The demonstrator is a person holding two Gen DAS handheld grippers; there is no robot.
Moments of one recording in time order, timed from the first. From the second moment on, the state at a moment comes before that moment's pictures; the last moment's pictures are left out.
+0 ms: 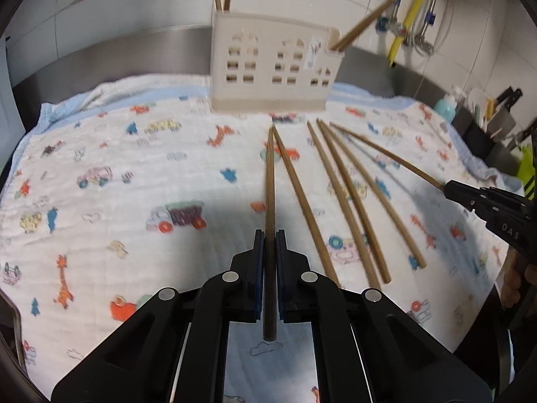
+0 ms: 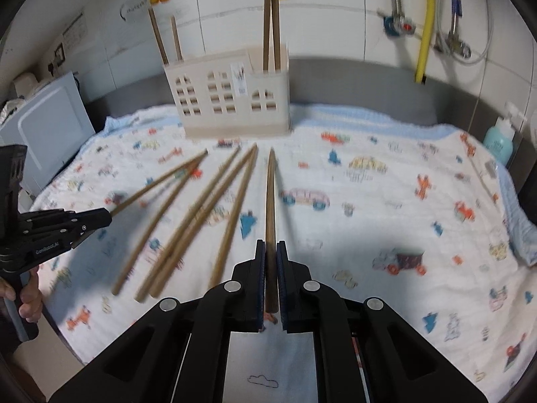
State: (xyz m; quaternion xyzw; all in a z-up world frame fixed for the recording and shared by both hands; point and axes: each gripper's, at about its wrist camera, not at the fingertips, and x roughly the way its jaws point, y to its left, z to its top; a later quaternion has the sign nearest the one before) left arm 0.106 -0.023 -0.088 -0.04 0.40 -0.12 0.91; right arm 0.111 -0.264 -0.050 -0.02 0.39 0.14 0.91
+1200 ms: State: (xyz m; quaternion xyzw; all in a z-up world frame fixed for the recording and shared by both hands) left arm 0.159 -0.009 0.053 -0.01 0.28 -0.16 0.95; right arm 0.185 -0.227 0.164 -0.06 0.26 0.20 0.94
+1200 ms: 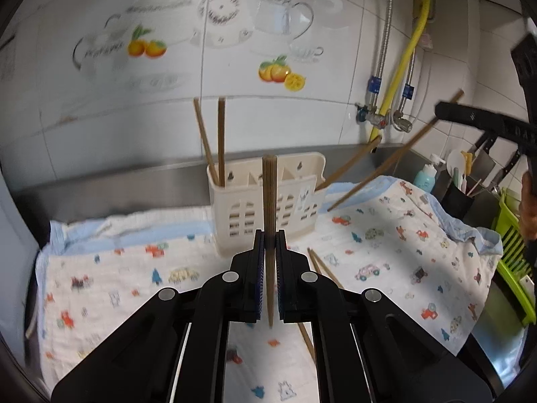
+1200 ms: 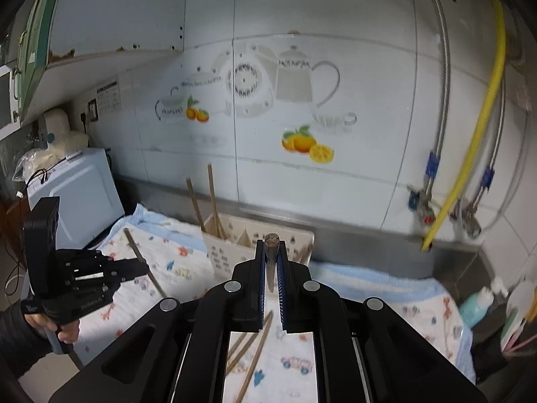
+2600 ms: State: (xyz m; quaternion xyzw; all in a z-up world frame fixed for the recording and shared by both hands) left arm 0.281 -0.016 0.119 -0.05 0.22 -0.09 0.97; right arm 0.284 -0.205 0.135 -0.08 0.32 0.18 0.93
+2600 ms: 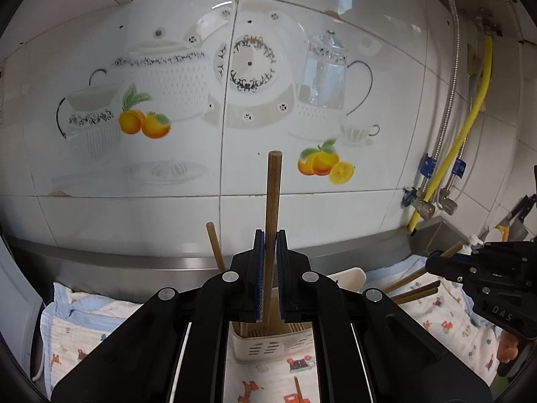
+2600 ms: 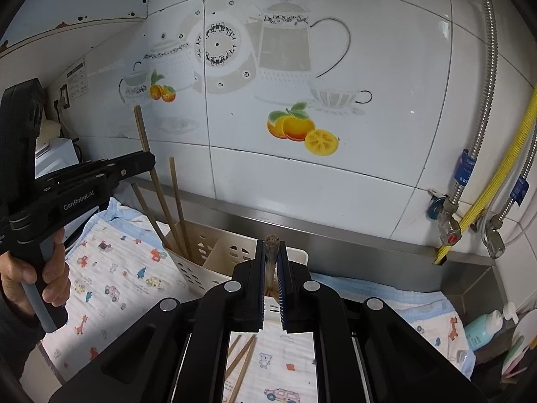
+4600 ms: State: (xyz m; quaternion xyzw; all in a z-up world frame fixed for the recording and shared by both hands) left arm 0.095 0.011 -0.060 -0.09 0.36 -0.10 0.92; right arm 0.112 -0.215 -0.082 -0.02 0.42 0.15 0.89
